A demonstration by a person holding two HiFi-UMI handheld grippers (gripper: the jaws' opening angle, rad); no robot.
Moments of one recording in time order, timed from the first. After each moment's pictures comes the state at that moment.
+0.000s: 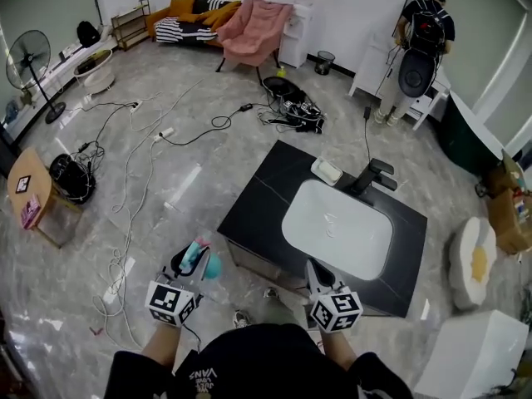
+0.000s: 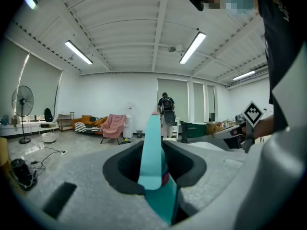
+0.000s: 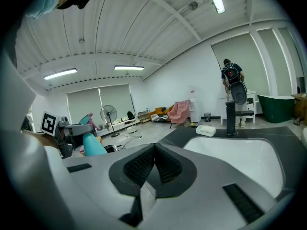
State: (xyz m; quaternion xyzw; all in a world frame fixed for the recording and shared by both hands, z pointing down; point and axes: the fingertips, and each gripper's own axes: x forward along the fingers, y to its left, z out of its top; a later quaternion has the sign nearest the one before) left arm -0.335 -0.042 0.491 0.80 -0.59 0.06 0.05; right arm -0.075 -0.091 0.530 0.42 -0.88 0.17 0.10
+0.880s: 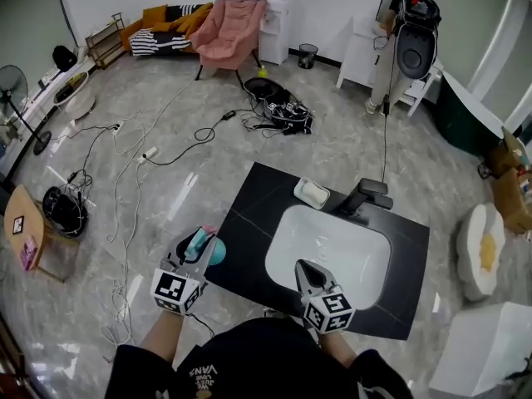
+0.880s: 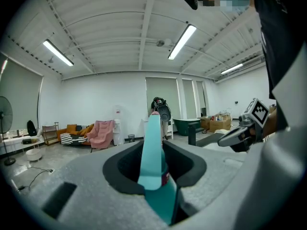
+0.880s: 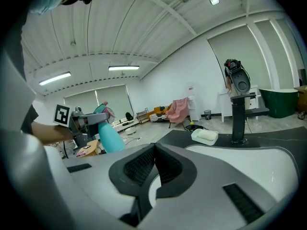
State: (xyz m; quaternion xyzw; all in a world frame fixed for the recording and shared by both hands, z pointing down) left arm -0.287 -0.249 0.475 0.84 -0.54 0.09 0.00; right arm -0.065 -0.233 0.549 0.42 -0.88 0.19 0.09
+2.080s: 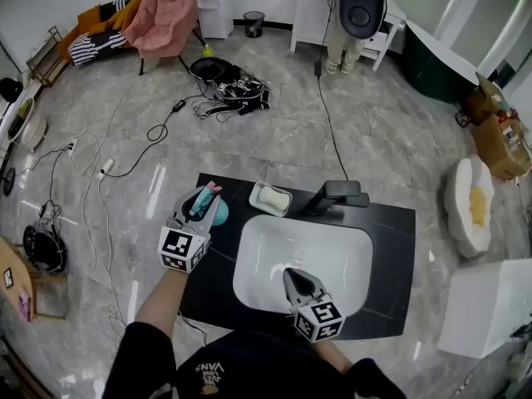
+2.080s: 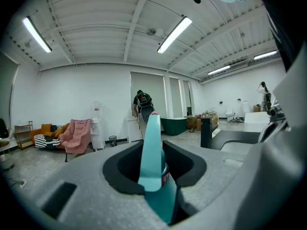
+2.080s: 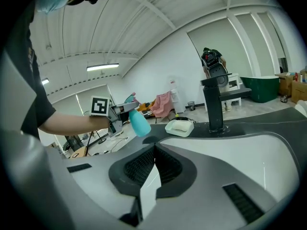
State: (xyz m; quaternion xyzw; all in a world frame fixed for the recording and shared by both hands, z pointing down) left arm -0.166 -0.494 0.534 0.89 -0.44 0.09 0.00; right arm 0.003 -0.305 0.603 0.49 -0.83 0.26 0.10
